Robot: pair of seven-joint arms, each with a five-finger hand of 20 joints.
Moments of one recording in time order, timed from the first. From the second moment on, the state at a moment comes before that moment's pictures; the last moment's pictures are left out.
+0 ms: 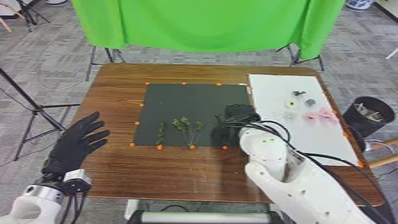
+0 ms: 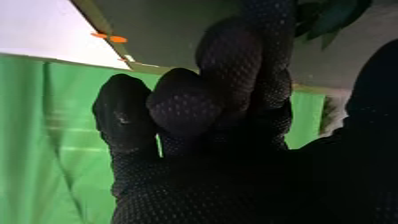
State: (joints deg) left arm 134.9 -47.3 -101.8 -117.9 36.7 5.4 13.9; right arm -74.1 -60.1 47.3 -104.4 -142.4 -25.8 35.6
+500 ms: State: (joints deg) left arm 135.2 -47.2 -102.1 -118.0 36.7 5.4 14.2; right arm -71.2 -56.8 46.3 -104.5 -141.4 -30.8 34.4
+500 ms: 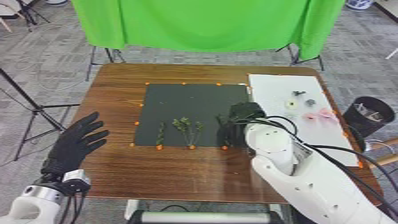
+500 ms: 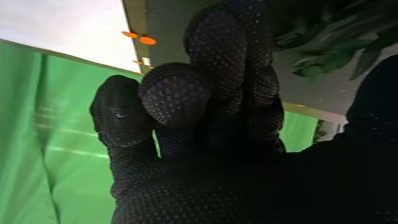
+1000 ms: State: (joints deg) left arm 135.6 -47.2 -102.3 -118.2 36.6 5.6 14.6; right arm -75.9 -52.7 59.8 -107.8 -124.7 -22.1 35.7
